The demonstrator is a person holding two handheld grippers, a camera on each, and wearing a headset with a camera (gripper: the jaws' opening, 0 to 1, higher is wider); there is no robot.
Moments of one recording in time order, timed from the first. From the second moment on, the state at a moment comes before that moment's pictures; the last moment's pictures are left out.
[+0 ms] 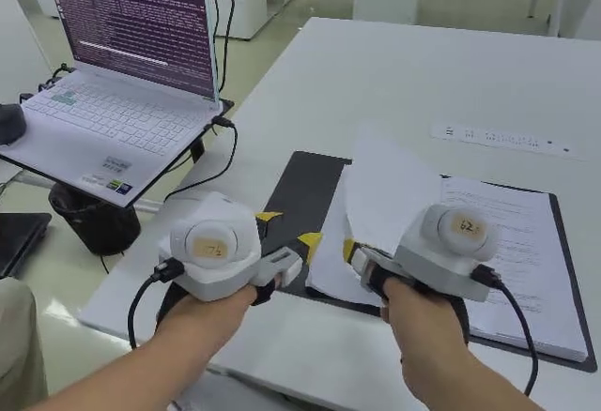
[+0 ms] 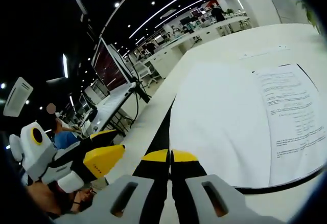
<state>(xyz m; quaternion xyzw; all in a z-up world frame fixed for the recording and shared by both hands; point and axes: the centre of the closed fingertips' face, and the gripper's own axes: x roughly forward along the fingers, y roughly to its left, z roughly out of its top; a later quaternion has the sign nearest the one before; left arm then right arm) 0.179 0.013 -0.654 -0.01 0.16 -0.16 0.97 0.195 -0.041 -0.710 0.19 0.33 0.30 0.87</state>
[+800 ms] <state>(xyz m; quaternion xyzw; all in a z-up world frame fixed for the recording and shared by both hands) 0.173 0.033 -0.654 -0.04 0.17 -0.13 0.98 0.176 -0.003 -0.784 0.13 0.41 0.33 0.84</state>
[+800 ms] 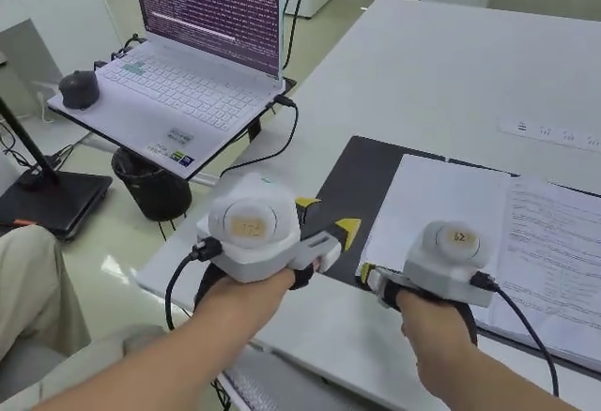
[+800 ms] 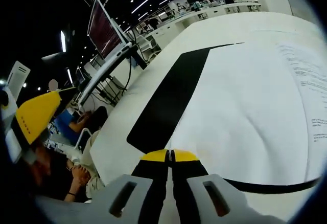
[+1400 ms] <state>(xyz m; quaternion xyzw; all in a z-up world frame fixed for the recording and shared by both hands) 0.192 -0.014 -0.704 -0.03 0.24 -0.17 0.95 0.159 -0.037 -0.753 0.19 0.37 0.32 0.85</state>
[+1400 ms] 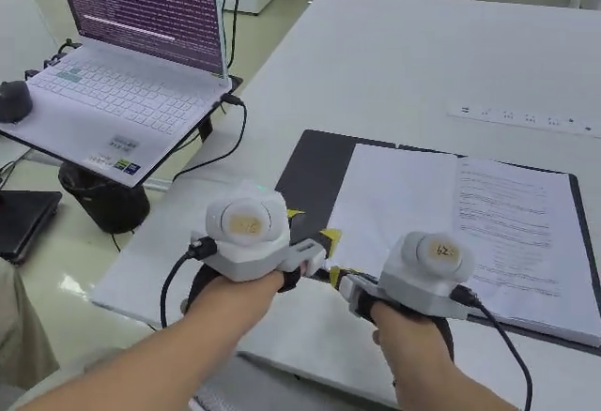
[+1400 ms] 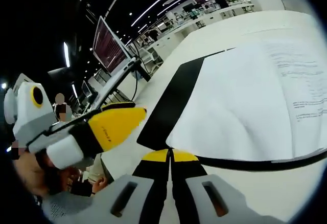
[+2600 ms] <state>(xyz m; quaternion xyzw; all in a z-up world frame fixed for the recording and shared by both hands) 0.203 -0.034 -0.789 0.03 0.27 -0.15 0.95 0.272 -0.166 -0.759 0.12 0.25 0.25 0.93</state>
